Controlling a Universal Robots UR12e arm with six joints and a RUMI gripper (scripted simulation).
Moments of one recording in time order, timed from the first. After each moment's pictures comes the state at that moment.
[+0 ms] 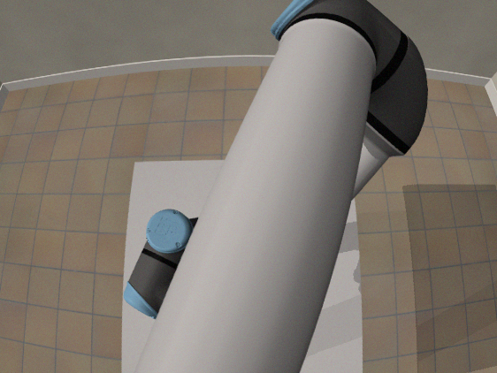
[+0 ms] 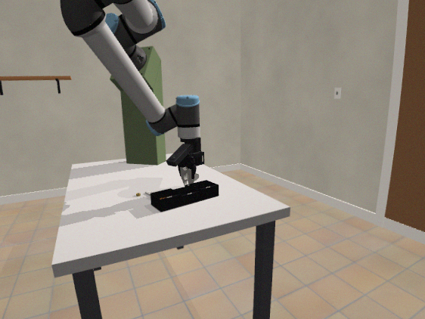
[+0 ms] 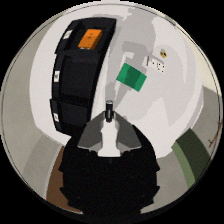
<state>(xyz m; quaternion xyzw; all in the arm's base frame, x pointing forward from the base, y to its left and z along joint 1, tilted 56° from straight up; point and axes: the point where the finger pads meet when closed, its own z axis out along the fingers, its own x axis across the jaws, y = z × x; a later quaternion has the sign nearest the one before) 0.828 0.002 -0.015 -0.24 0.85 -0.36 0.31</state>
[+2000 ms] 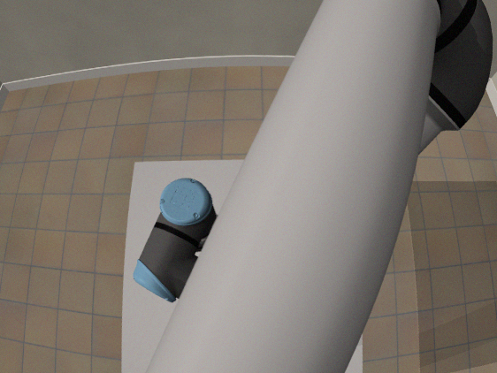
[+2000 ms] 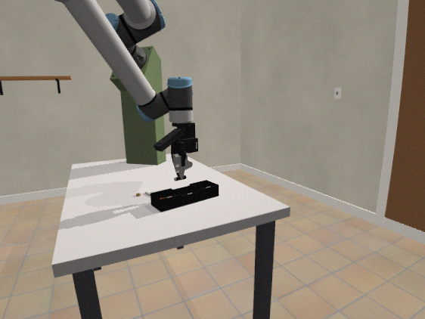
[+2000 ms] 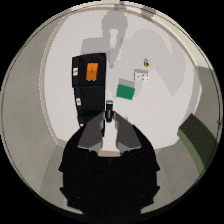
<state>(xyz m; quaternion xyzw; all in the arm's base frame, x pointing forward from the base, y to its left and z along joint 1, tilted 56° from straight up) 0.801 0.007 0.068 -0.14 0.87 -0.32 0.35</state>
